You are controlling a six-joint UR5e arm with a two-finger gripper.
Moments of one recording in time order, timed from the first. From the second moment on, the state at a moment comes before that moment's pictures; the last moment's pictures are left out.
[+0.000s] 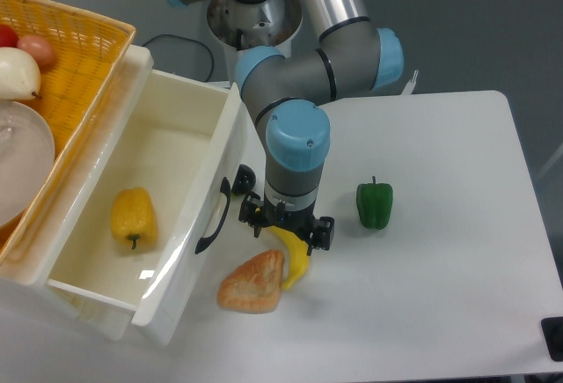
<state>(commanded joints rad) 2.39 -1.98 -1.55 -1.12 1.46 0.69</state>
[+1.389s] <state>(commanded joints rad) 2.34 -1.96 -1.55 -1.12 1.46 0.69</state>
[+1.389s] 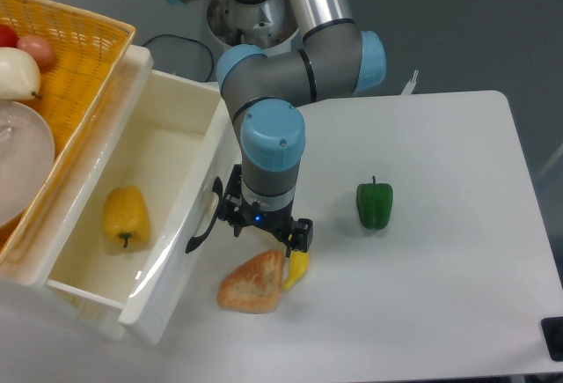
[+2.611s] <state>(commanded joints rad) 2.27 -1.95 -1.55 -1.12 1.46 0.69</state>
